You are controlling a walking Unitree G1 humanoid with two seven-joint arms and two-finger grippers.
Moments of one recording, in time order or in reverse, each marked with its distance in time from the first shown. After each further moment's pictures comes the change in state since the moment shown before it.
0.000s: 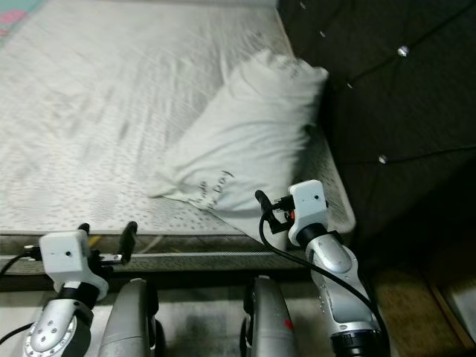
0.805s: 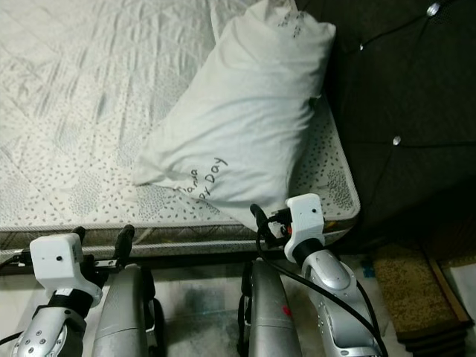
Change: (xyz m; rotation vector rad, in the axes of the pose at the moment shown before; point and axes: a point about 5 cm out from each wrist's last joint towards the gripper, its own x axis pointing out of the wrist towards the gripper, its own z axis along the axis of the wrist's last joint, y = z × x) left arm -0.014 -0.003 0.010 -0.003 0.024 -0.012; right arm -0.017 0.015 -0.004 0.073 0.060 -0.001
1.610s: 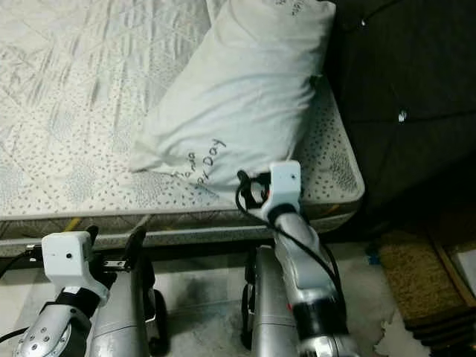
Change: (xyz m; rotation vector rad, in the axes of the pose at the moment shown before) left arm 0.000 -0.009 0.001 0.001 0.038 -0.076; right arm 0.064 0.017 0.027 0.082 -0.083 -0.105
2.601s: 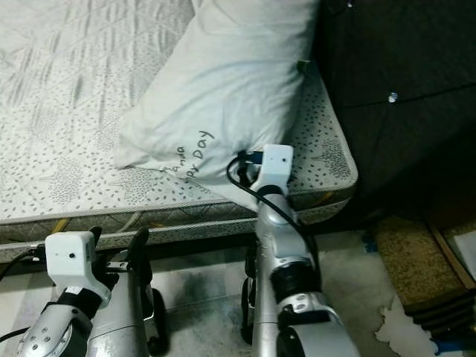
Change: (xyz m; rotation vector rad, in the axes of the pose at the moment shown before) left arm -0.002 -0.003 0.001 0.002 0.018 -0.015; right arm 0.033 0.022 0.003 0.101 -0.011 -0.112
